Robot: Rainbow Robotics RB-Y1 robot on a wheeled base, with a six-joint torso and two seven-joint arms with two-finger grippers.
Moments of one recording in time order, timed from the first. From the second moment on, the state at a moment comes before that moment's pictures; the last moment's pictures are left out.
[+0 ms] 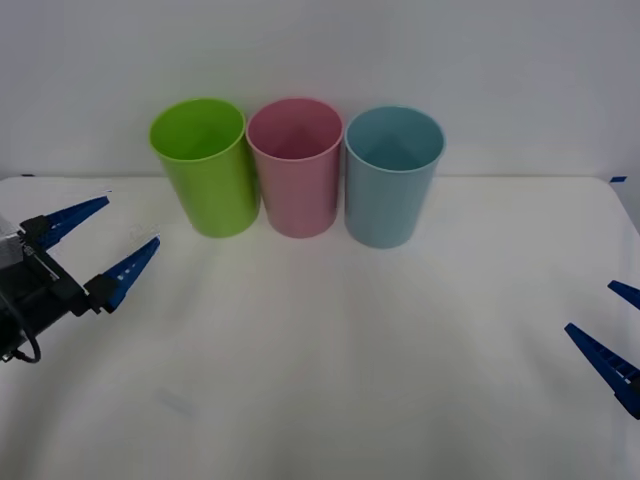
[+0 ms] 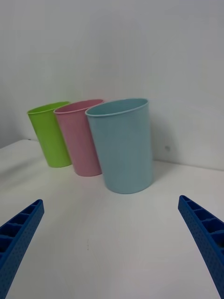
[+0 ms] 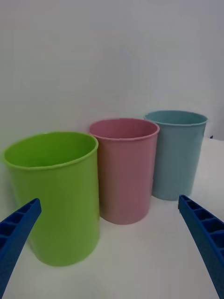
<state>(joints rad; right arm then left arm) 0.35 -0.40 -0.52 -1.66 0.96 -1.22 0.00 0.15 0.61 0.21 -1.68 -0.89 -0.83 -0.12</state>
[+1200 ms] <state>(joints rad) 0.35 -0.40 -0.52 -1.66 0.96 -1.22 0.00 0.36 0.61 0.38 -1.68 -0.93 -1.06 -0.13</state>
